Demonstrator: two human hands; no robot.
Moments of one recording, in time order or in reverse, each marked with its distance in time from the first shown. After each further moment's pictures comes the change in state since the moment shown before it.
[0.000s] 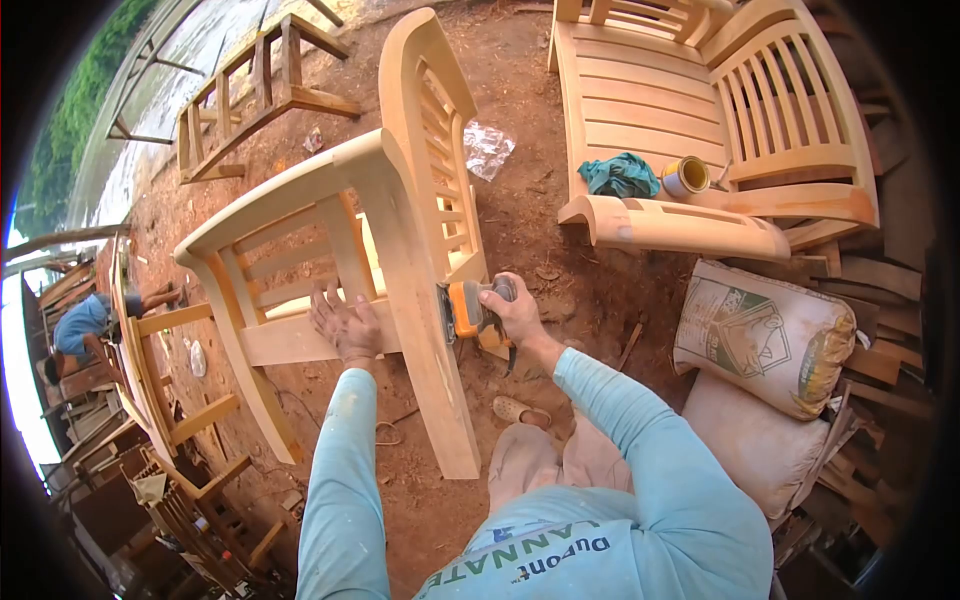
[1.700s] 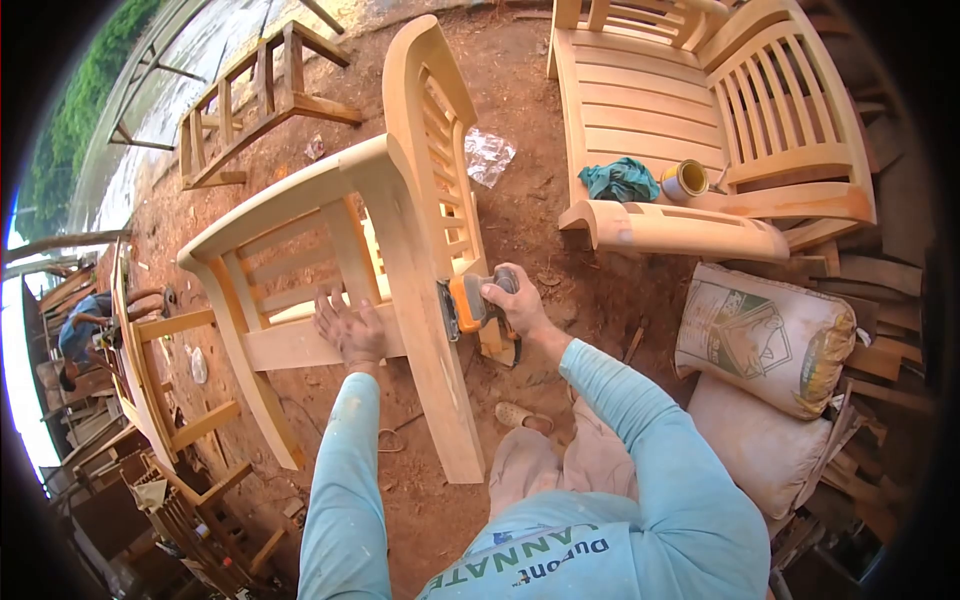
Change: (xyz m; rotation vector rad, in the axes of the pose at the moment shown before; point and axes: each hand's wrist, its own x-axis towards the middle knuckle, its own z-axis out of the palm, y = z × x) left_hand 0.000 0.002 -0.003 -0.019 -0.025 -0.025; right_hand 0.017 -0.016 -0.002 -0.002 -0.040 -0.087
